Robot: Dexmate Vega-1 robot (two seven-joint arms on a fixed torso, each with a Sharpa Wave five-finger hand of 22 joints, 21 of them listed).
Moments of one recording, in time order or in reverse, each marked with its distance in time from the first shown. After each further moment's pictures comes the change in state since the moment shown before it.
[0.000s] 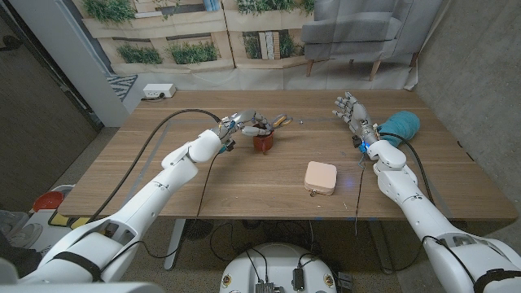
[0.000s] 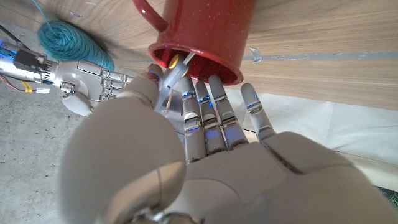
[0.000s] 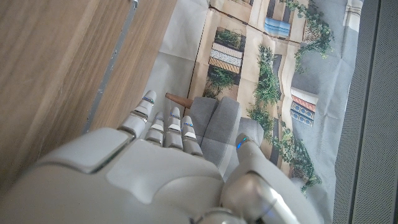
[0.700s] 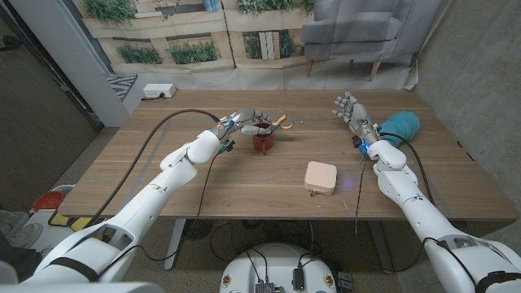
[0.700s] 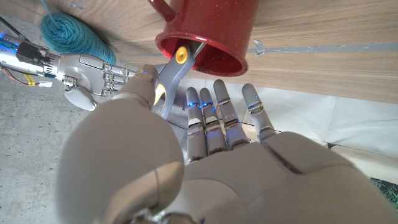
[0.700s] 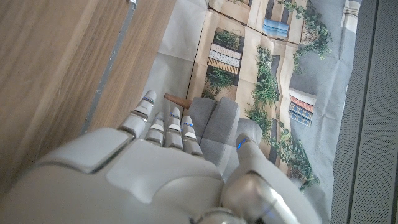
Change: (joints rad) left arm 0.029 0.004 -0.020 -0.041 -0.003 -0.001 0.008; left_hand -0.037 -0.016 -0.045 0.007 -0.008 -0.249 -0.011 -0.008 -0.036 -0.121 0.036 -0.063 -0.008 -0.114 0.048 -0.028 -0.023 -0.018 0.018 0.000 0.014; right arm -0.010 -0.004 -0.001 -0.020 0.001 -0.005 -0.004; right_hand -0.003 -0.003 0.000 0.000 0.000 0.000 0.000 0.000 0.000 0.000 0.000 0.000 0.000 0.000 0.000 0.000 0.000 0.000 0.000 0.000 0.000
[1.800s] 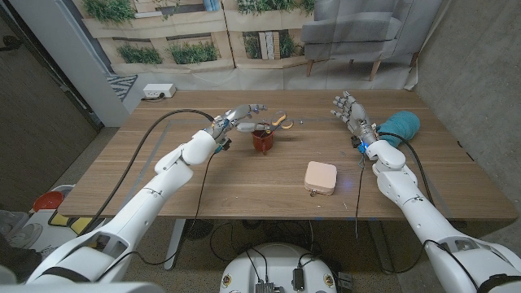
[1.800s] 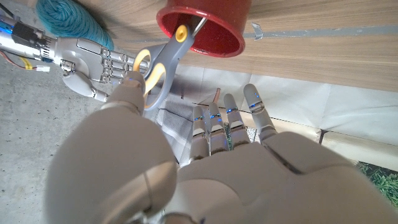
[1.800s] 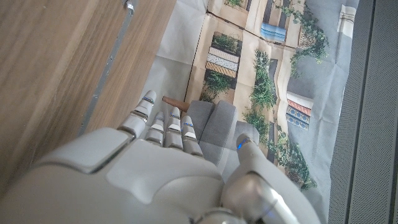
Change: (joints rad) left arm 0.052 0.009 -0.054 -0.067 -0.022 -0.004 0.013; left_hand -0.128 -0.043 -0.049 0.024 -0.008 -0.274 -0.031 0.018 -0.069 -0.252 0.052 0.001 -0.003 -0.160 0.077 -0.177 -0.135 0.002 0.027 -0.092 -0.021; right arm -0.016 -0.005 -0.010 -0.038 -0.004 -0.015 -0.011; right_hand -0.004 -0.004 0.000 0.000 0.001 0.000 0.000 0.000 0.000 0.000 0.000 0.000 0.000 0.000 0.000 0.000 0.000 0.000 0.000 0.000 0.000
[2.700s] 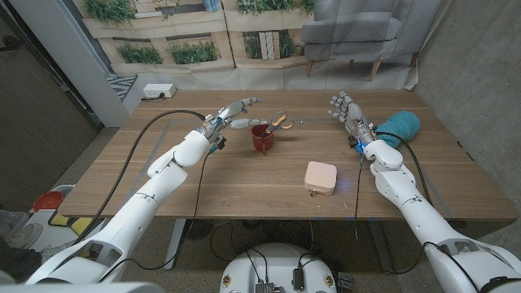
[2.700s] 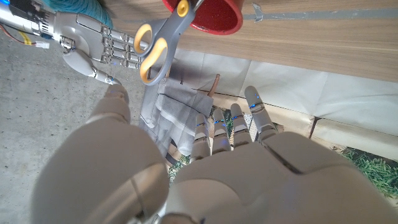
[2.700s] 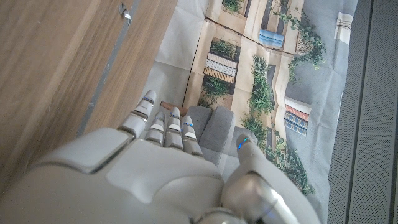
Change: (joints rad) left arm 0.051 0.001 -0.067 -0.049 -0.042 -0.028 0.004; left_hand -0.126 -0.034 -0.060 0.024 -0.021 -0.110 -0.016 0.000 -0.036 -0.124 0.033 0.008 -0.004 -0.122 0.052 -0.109 -0.083 0.000 0.000 -0.124 -0.009; right arm -0.011 -0.001 -0.016 -0.038 -0.011 -0.020 -0.014; right_hand 0.000 0.000 0.000 0.000 0.007 0.000 0.000 0.000 0.000 0.000 0.000 0.000 0.000 0.000 0.000 0.000 0.000 0.000 0.000 0.000 0.000
